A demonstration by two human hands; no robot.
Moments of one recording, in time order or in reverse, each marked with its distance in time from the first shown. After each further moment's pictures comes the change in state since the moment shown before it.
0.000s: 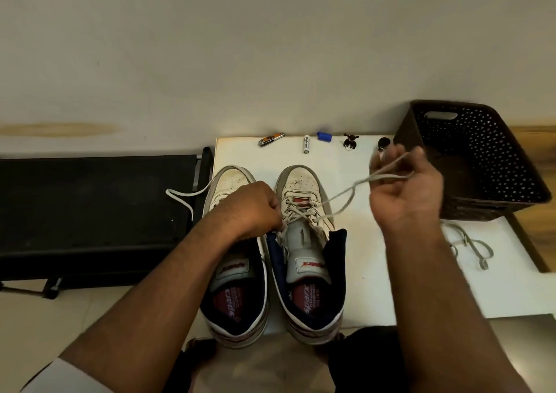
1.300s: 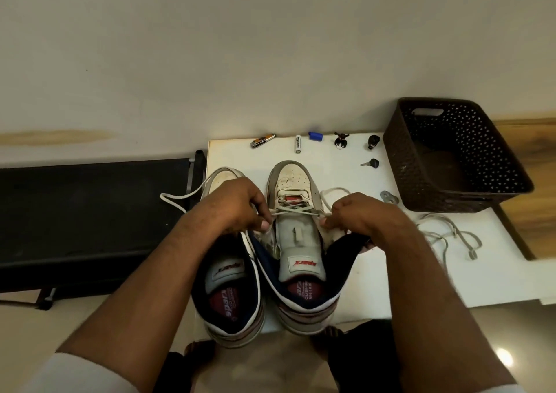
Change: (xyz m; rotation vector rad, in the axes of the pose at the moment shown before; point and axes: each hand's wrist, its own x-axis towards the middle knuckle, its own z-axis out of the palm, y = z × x) left_hand 0.009 -0.017 -0.008 0.012 -0.018 0.089; right_hand 0.001 0.008 -0.023 -1.977 -0.331 0.360
